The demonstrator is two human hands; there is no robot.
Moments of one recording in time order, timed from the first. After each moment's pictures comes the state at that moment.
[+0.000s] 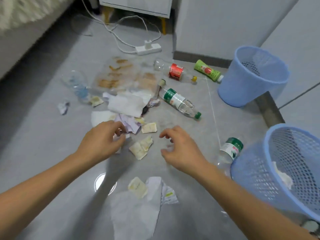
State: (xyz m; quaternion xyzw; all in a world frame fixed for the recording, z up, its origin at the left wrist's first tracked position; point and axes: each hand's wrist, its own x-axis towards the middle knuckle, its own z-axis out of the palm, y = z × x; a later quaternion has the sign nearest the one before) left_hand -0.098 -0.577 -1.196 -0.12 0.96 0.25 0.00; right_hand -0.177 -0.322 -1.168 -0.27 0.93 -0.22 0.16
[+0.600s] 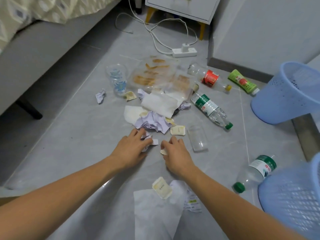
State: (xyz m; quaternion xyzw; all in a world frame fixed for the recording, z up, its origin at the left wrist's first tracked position) left_hand -0.072 -0.598 -1.282 -0.02 0.99 0.10 0.05; right_hand -0.163 -0.410 -1.275 -0.35 0.92 -0.08 0.17
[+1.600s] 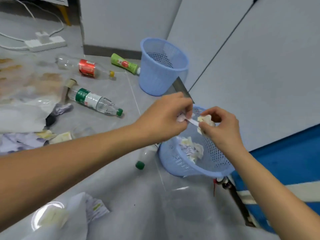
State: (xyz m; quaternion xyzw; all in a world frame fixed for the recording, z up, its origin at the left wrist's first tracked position) left_hand -0.231 -0.265 -1.067 0.32 0.83 0.45 -0.07; right_hand -0.207 -0.046 -1.066 0.05 0.94 -0.32 -0.13
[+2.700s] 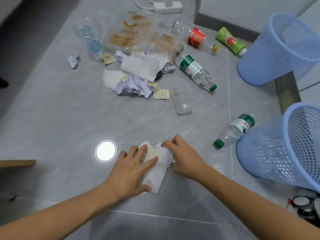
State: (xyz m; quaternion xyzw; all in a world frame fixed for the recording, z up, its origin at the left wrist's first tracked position) left_hand 0.045 -0.465 -1.275 0.05 0.98 0.10 0.15; right_hand -0.097 -0.275 -1.269 -0.38 0.88 -0.08 0.27
